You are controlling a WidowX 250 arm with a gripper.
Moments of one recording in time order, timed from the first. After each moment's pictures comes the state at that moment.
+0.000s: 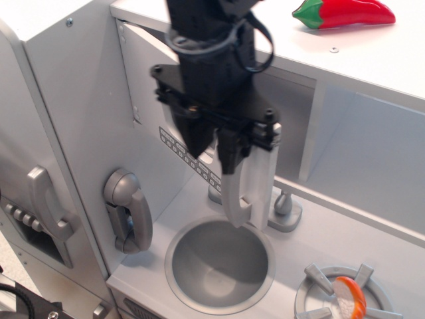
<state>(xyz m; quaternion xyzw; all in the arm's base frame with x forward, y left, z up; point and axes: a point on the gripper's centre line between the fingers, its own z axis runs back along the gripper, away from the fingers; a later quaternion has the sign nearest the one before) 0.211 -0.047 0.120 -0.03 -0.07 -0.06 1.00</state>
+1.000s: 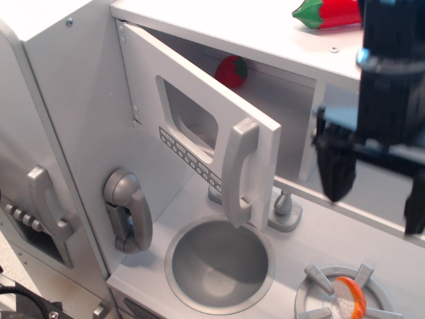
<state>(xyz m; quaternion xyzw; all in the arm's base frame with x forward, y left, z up) 0.232 -0.160 0.120 -0.12 0.03 -0.11 0.99</state>
